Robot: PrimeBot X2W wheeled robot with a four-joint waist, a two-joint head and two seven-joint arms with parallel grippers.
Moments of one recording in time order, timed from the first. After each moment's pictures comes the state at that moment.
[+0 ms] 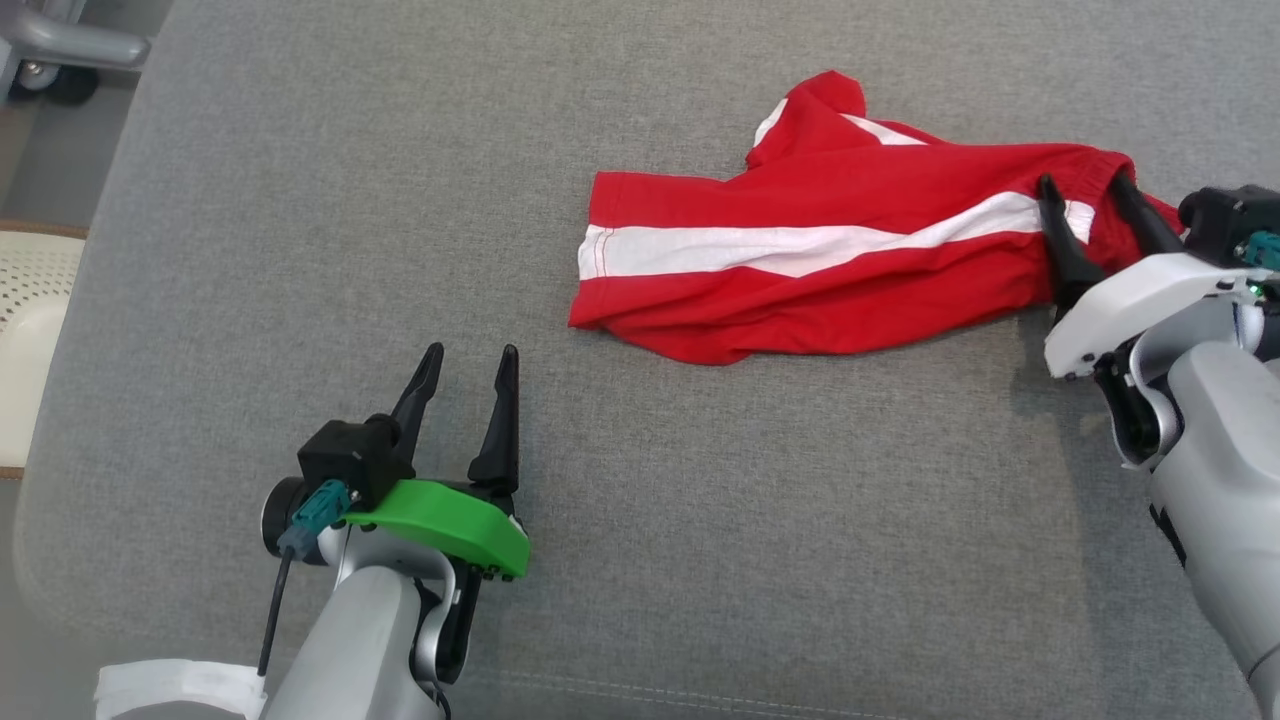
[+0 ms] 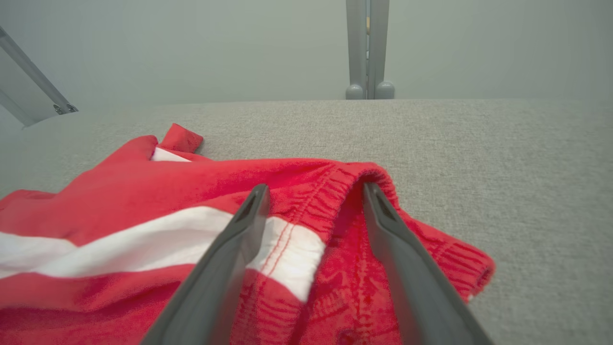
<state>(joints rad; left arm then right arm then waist) -0.34 0.05 -0.32 0.43 -0.41 -0.06 -0.26 -0.76 -0.35 0.32 0.84 0.55 0.13 -0.26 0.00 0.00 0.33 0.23</state>
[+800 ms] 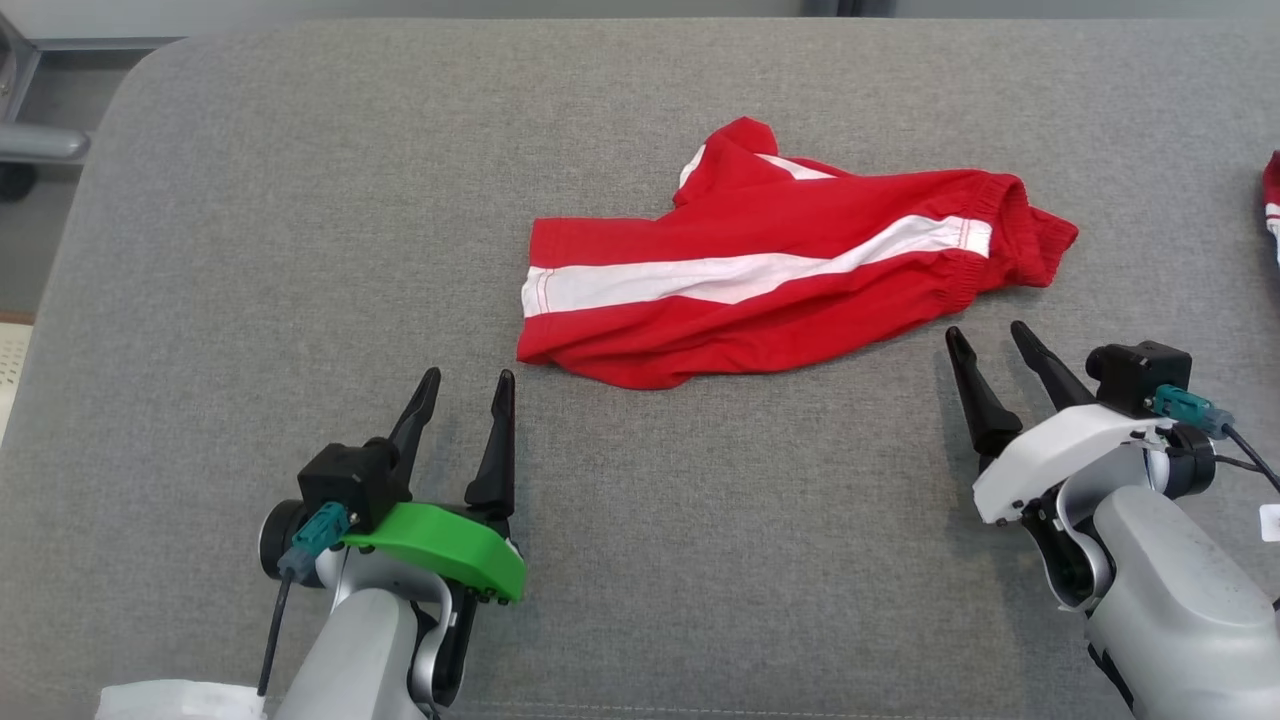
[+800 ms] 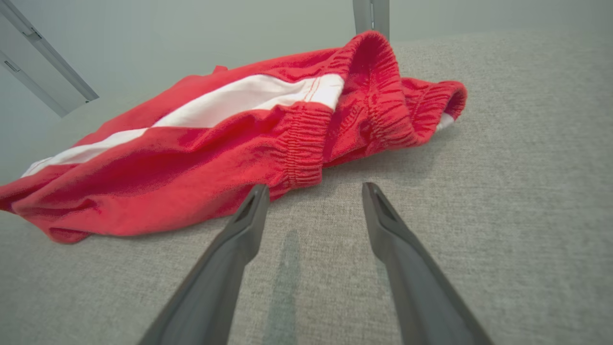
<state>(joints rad) -0.31 0.05 -0.30 0.43 -0.39 -0.07 -0.26 -0.49 -0.29 0.35 0.65 0.59 0.13 -0.26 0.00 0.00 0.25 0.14</state>
